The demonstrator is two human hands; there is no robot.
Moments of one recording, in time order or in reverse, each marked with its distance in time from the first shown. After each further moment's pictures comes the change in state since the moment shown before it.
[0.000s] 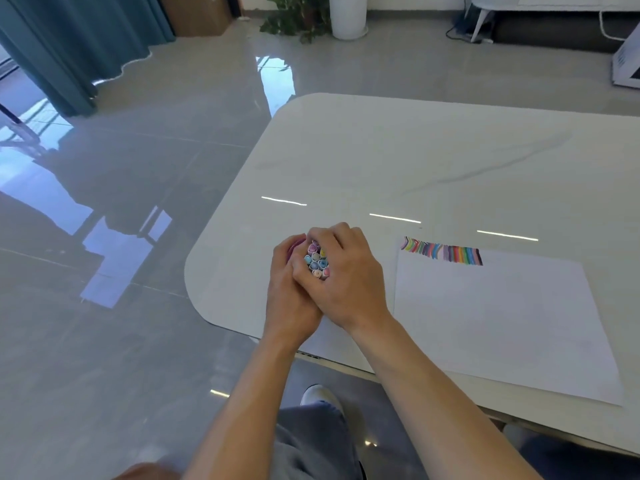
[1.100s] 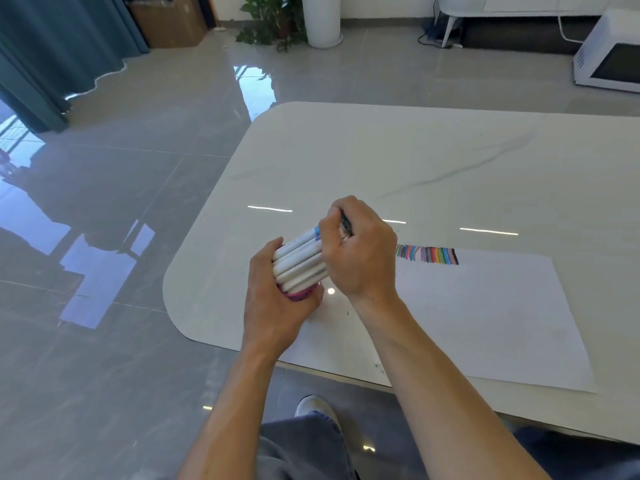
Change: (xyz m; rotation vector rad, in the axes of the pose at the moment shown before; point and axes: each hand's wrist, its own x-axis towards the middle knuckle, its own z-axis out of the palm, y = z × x) left_hand 0.001 -0.001 -0.002 0.127 0.027 -0.020; right_hand 0.038 0.009 -0.038 0.186 0.325 0.082
